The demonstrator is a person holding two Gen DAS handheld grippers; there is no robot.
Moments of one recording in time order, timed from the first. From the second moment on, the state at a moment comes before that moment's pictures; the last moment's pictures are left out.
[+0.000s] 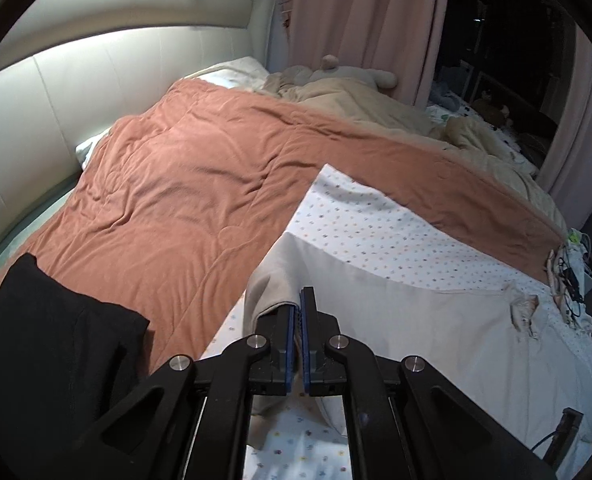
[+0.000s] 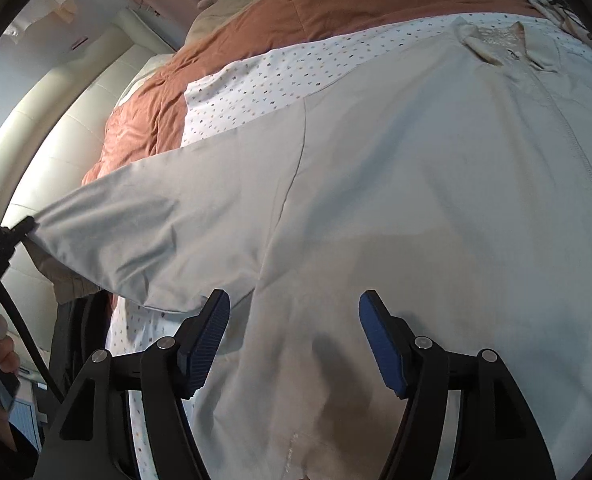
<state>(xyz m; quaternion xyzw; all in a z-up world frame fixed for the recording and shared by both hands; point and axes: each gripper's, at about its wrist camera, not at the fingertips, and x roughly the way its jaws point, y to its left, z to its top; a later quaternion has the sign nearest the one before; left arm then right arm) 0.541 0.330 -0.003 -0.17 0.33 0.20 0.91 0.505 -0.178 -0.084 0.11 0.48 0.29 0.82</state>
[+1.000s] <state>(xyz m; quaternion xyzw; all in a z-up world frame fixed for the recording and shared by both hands) 0.602 0.024 0.019 -0.09 0.35 -0.05 0.93 0.423 -0.427 -0.080 0.27 0.45 0.11 0.84</state>
